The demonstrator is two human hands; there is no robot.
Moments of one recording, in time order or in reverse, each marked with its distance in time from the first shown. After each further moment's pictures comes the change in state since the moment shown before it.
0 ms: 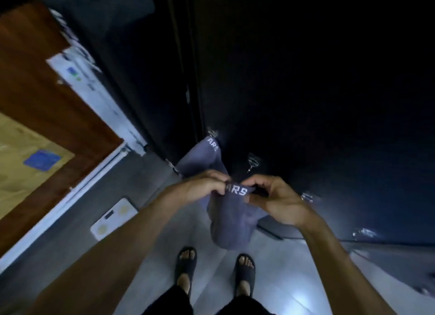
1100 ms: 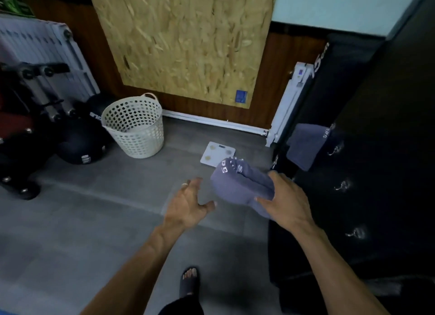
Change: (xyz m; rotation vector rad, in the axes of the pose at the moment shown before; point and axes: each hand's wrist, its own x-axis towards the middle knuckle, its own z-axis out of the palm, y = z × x) left_hand -0.221 -0.032 0.504 -0.144 1.598 -0.600; right_hand -0.283 0.012 -0.015 -0.956 -0.463 -0.744
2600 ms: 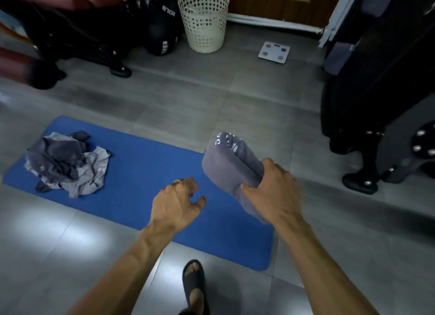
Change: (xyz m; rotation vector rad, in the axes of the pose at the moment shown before) left_hand -0.792 -0.430 -0.032 0.265 0.036 -0.156; right_hand -0.768 -0.322 0.293 0.032 -0.064 0.123
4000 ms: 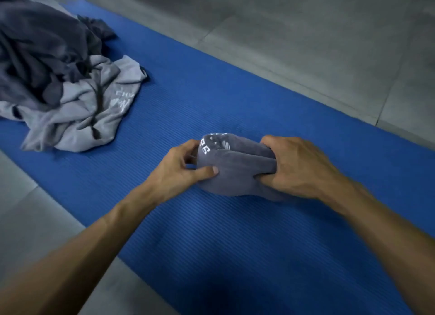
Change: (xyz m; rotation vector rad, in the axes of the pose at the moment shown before) left_hand 0.378 -0.637 0.390 -0.838 -0.013 0.017; right_hand 0.278 -0.084 0.785 -0.230 -0.417 -0.685
